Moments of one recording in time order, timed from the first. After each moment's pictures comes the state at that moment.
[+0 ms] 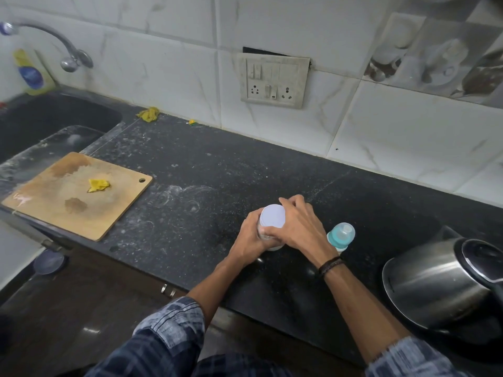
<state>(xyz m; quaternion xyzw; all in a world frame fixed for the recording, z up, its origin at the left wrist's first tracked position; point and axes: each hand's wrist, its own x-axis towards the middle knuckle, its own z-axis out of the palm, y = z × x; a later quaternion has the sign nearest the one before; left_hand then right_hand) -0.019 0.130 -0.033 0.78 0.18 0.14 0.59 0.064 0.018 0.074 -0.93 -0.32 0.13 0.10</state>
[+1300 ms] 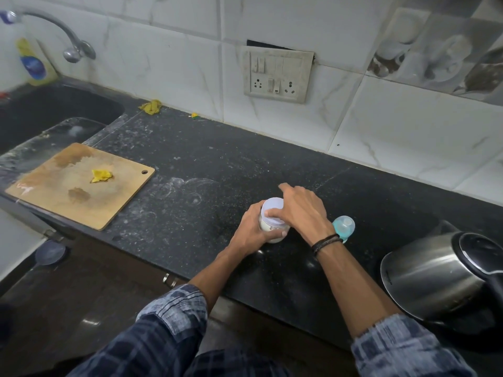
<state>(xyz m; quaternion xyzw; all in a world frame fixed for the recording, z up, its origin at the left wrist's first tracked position) -0.019 0.132 -0.028 0.78 0.18 0.12 0.59 0.070 0.032 0.091 -0.94 -0.34 0.08 0.04</state>
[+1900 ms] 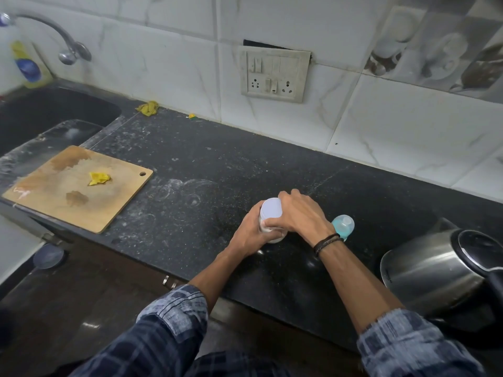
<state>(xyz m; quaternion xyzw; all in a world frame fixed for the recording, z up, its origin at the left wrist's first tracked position) -0.018 0.134 -0.029 0.78 0.16 0.10 0.60 0.072 0.028 0.087 -0.92 -0.36 0.14 -0.02</state>
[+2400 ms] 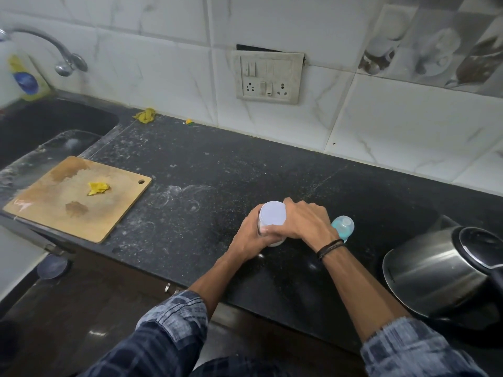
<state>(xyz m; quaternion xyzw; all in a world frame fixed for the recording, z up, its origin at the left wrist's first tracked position) -0.017 0.136 -0.032 0.79 0.16 0.12 0.58 0.078 0.019 0.071 -0.94 -0.32 0.13 -0.03</state>
